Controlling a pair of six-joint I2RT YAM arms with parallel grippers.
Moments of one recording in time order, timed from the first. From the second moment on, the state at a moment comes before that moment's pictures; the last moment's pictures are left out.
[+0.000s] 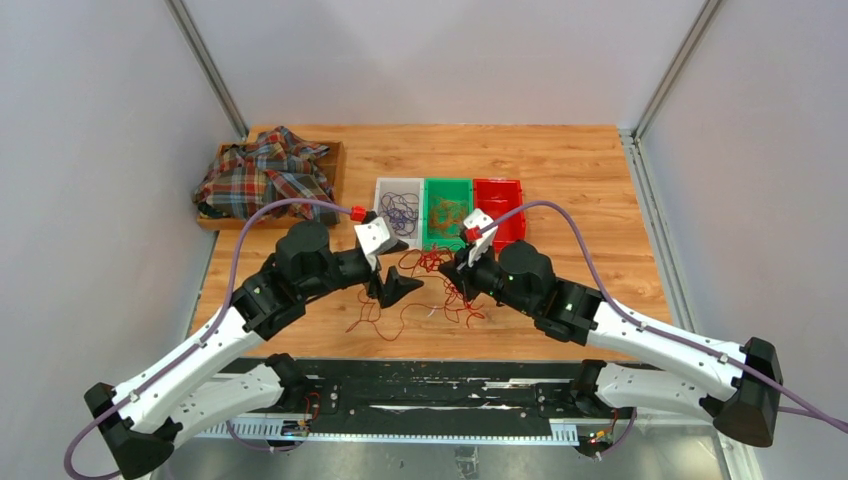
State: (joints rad) left arm -0.79 0.81 0.86 -0.27 0.39 0.11; right arm 1.05 0.99 0.78 -0.06 0.13 0.12
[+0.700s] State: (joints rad) left arm -0.79 0.77 0.75 -0.10 0.31 -0.12; right arm 1.03 0.94 0.78 -0.03 0.14 0.29
